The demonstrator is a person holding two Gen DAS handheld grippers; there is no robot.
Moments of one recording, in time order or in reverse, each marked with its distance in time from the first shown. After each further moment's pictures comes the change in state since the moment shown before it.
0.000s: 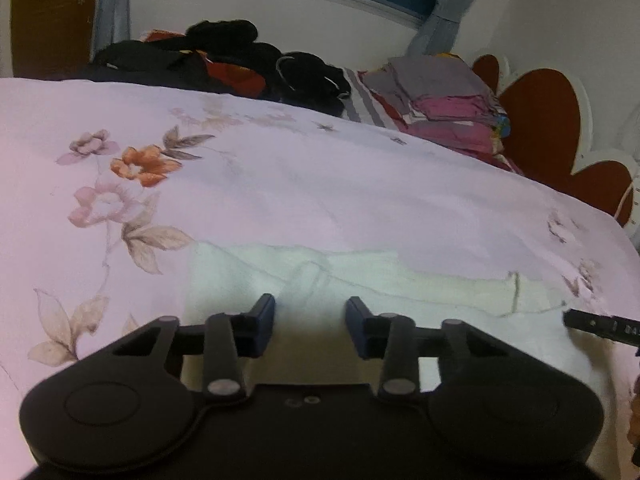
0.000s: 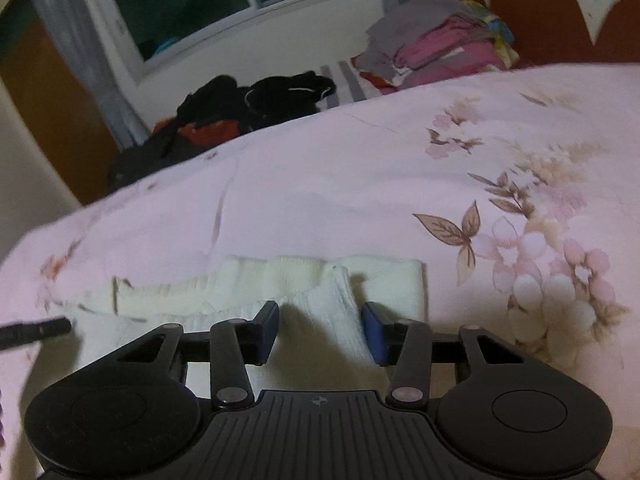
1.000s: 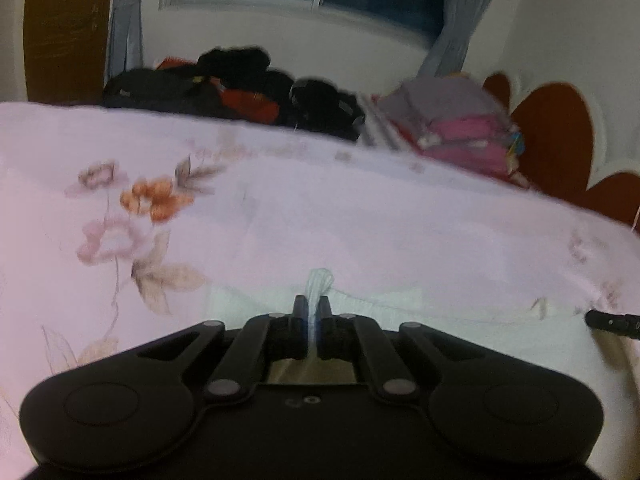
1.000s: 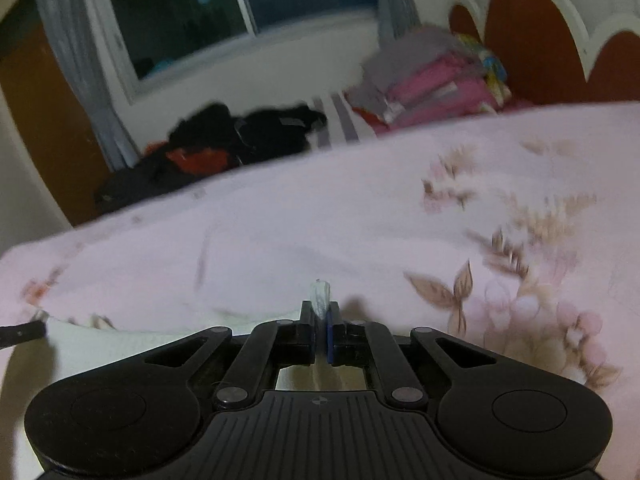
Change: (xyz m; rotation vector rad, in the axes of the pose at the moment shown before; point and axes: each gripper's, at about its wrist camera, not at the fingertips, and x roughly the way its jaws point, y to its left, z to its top) left arm 0.017 0.000 0.006 0.027 -0.062 0.046; right arm 0.023 -0.004 0.015 -0.020 -0.052 -0.075
